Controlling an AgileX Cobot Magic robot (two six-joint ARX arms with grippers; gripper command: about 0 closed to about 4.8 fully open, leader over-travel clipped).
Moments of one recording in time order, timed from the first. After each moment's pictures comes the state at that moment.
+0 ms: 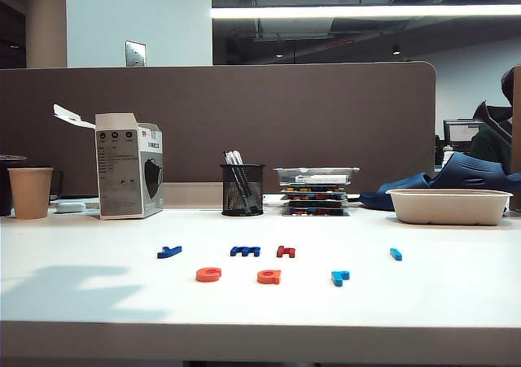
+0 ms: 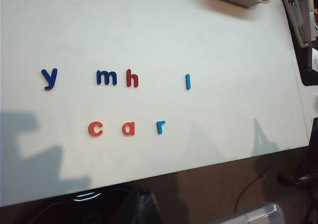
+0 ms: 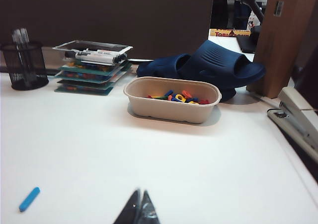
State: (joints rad) left arm -0.84 1.18 1.46 -1.05 -0.11 -0.73; right arm -0.02 0.02 0.01 -0.01 -0.06 -0.03
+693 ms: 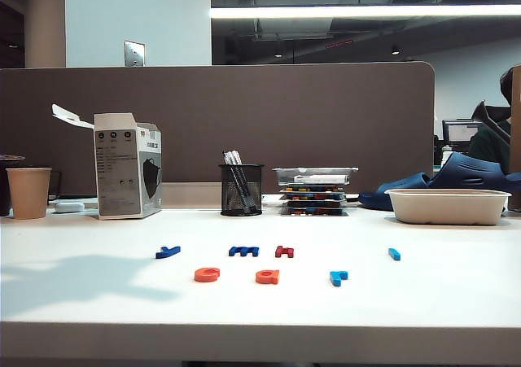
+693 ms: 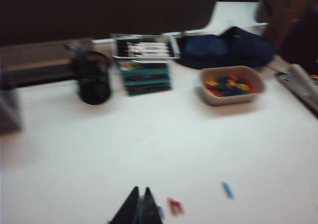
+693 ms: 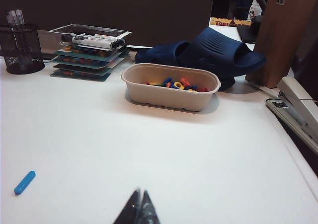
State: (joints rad) left arm -0.77 1.18 1.47 -0.68 -0.30 -0.24; right arm -0.02 0.02 0.01 -0.05 -0.06 -0.05
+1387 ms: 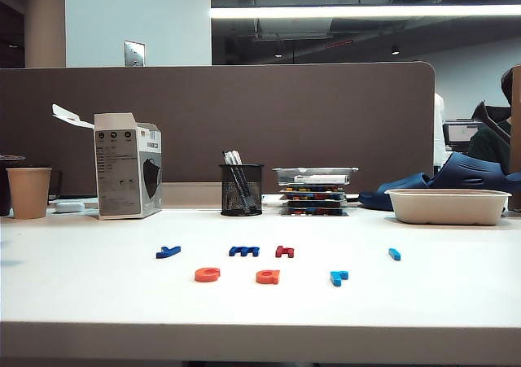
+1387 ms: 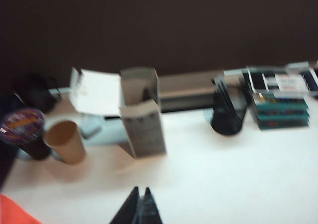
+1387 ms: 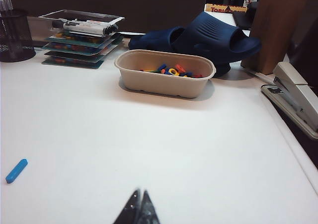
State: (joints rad) left arm -0.15 1.12 1.47 -0.64 -0.04 0.08; right arm -0.02 0.02 0.01 -0.10 -0.04 -0.05
